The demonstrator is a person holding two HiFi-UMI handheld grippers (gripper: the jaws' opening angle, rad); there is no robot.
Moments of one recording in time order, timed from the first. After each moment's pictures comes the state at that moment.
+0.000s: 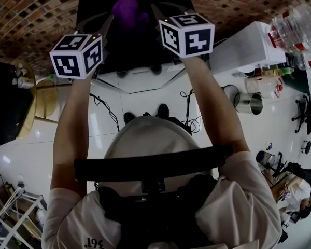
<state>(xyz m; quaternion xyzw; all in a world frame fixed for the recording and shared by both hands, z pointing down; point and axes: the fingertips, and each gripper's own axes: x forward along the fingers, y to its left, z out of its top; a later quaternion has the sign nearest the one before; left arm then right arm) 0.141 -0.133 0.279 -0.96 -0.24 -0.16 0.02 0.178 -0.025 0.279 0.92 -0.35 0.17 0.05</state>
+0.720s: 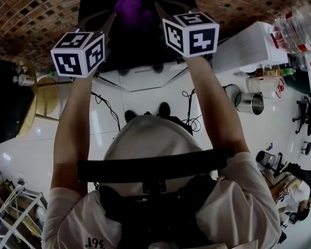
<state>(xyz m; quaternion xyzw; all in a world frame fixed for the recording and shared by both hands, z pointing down) 0.141 -0.133 0.280 -0.96 -0.24 -0.16 0.02 0.179 -0.024 0.279 0.92 -0.35 0.17 0.05</state>
